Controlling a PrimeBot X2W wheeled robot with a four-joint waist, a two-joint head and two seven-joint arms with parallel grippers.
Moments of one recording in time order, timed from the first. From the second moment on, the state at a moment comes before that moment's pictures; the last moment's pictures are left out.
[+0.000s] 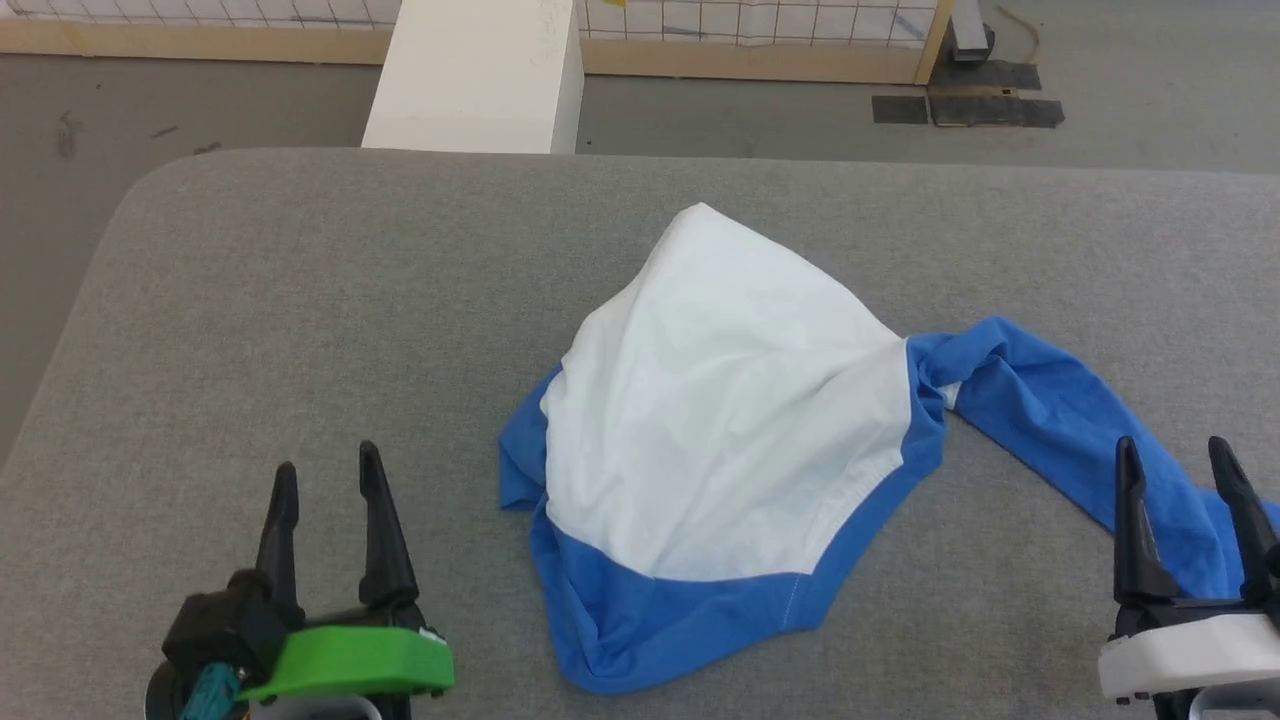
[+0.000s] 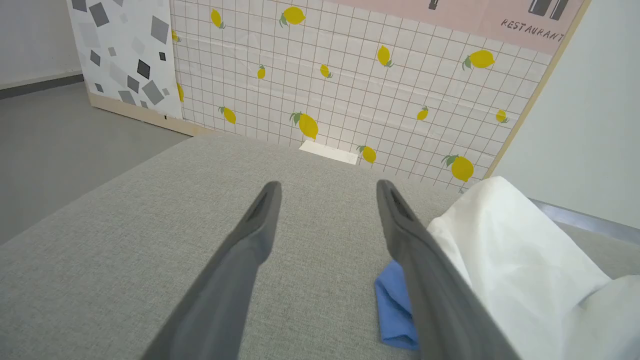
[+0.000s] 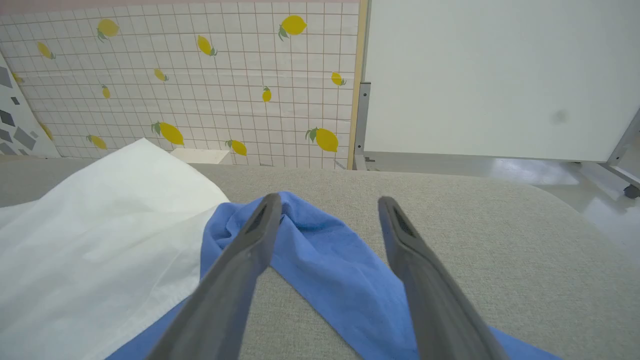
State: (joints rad) left arm 0.09 0.11 -0.14 -0.15 -0.35 0.23 -0.26; right arm 0.11 -0.05 -0.21 -0.13 0.05 0.13 -0.14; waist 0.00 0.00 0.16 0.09
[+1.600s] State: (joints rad) left arm 0.02 0.05 -0.14 -0.05 -0.36 0.08 -0.26; right arm -0.43 -0.63 0.10 0.16 0.30 0.13 0.51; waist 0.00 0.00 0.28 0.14
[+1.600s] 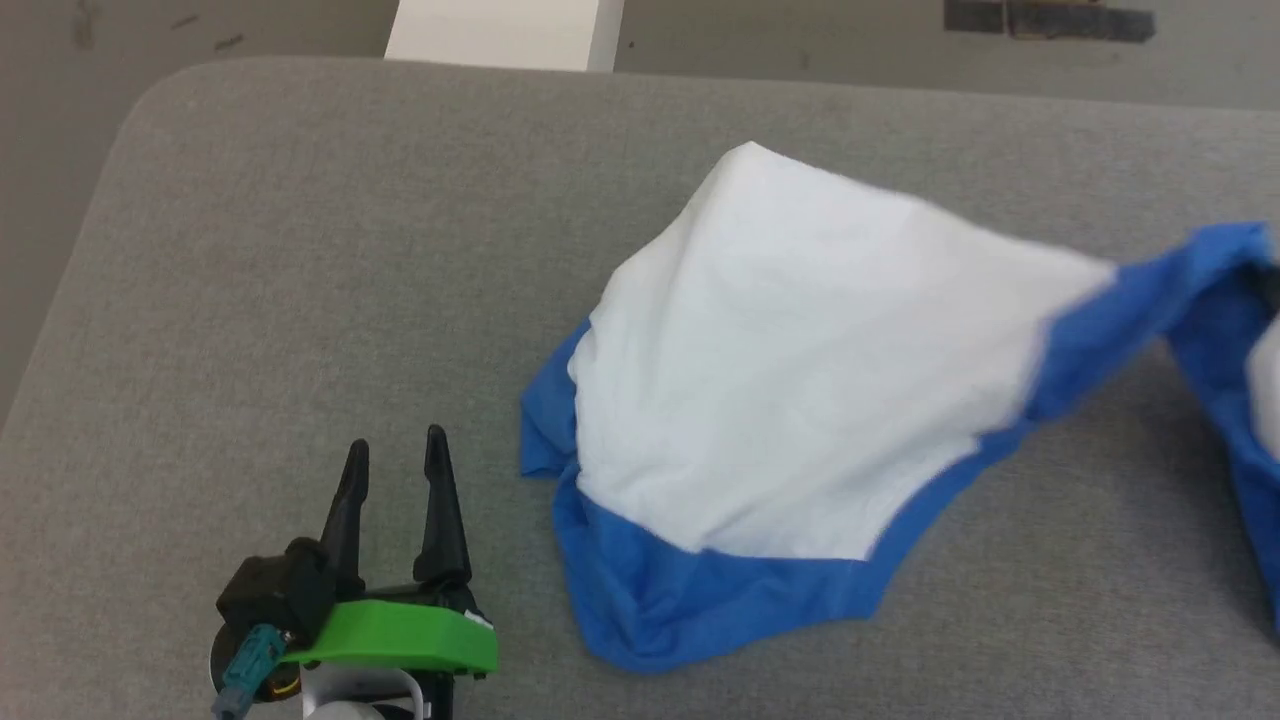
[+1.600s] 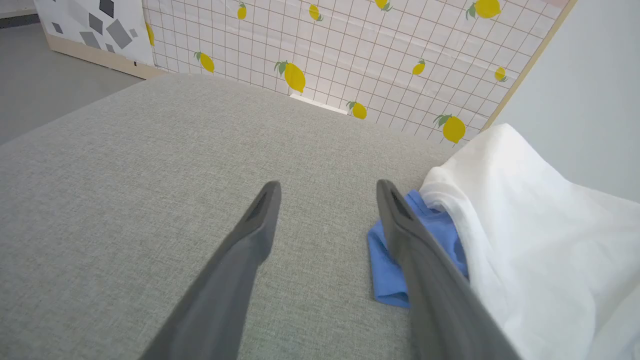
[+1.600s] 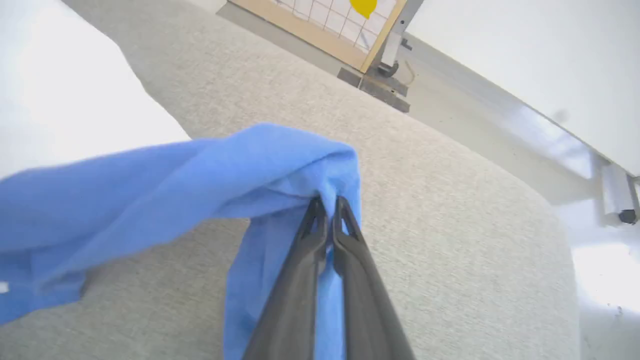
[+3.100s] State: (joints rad) left arm 0.09 0.05 -0.14 -0.03 -0.34 0.06 -0.26; right arm 0.14 -0.05 -0.19 -0.22 0.05 0.13 -0.19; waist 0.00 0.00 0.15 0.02
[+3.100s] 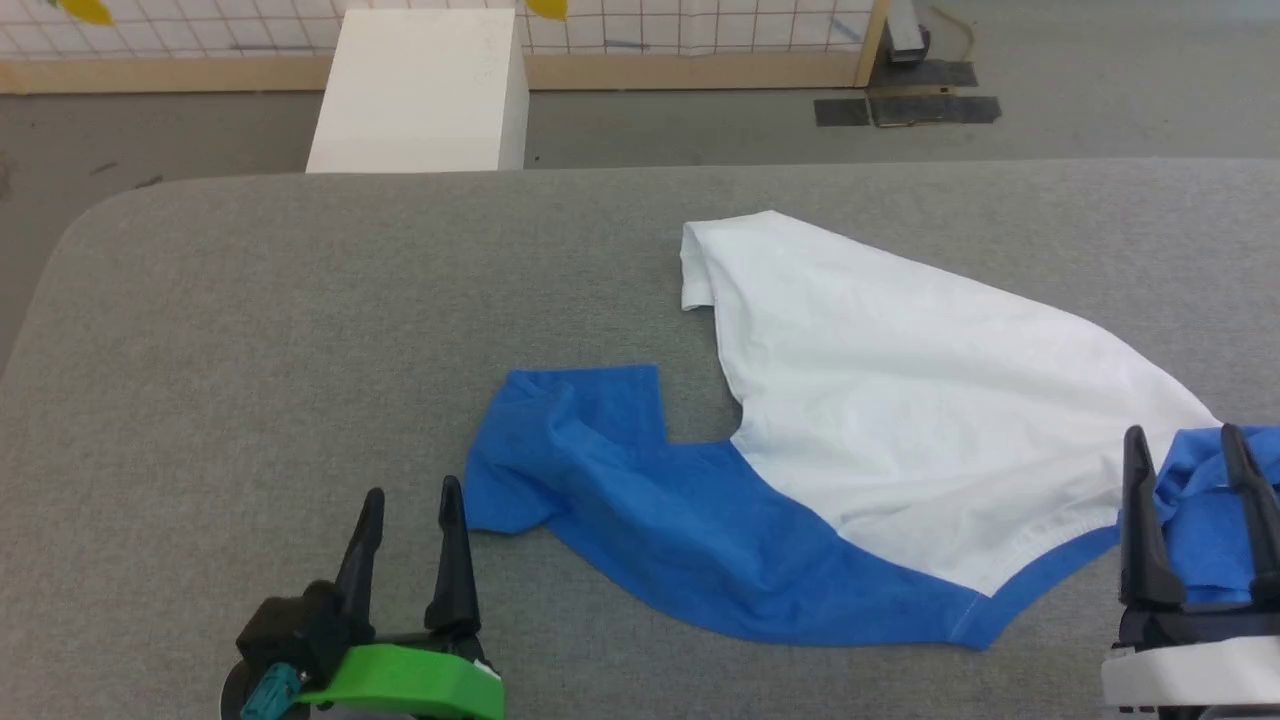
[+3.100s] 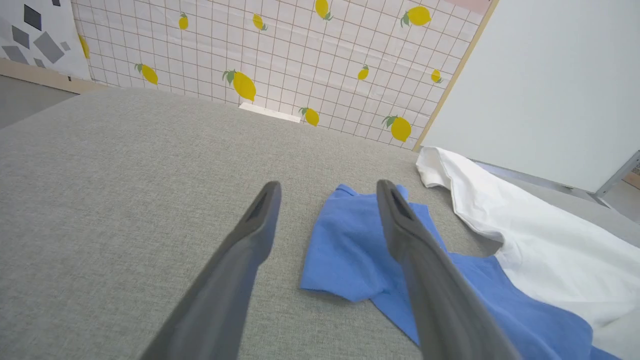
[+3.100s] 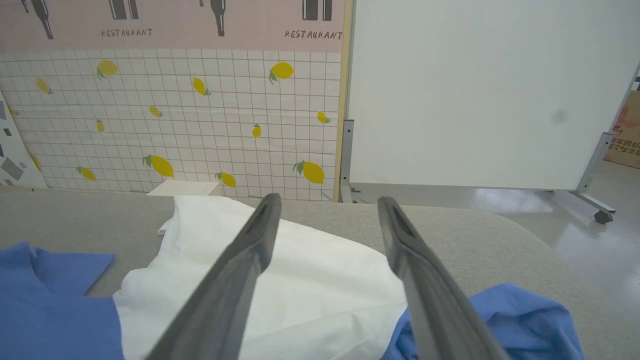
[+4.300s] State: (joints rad) left arm -0.35 0.19 -0.31 0.28 -0.35 -0.06 0.51; right arm 0.08 -0.05 -0.17 -0.30 0.05 0.13 -0.24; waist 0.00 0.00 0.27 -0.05
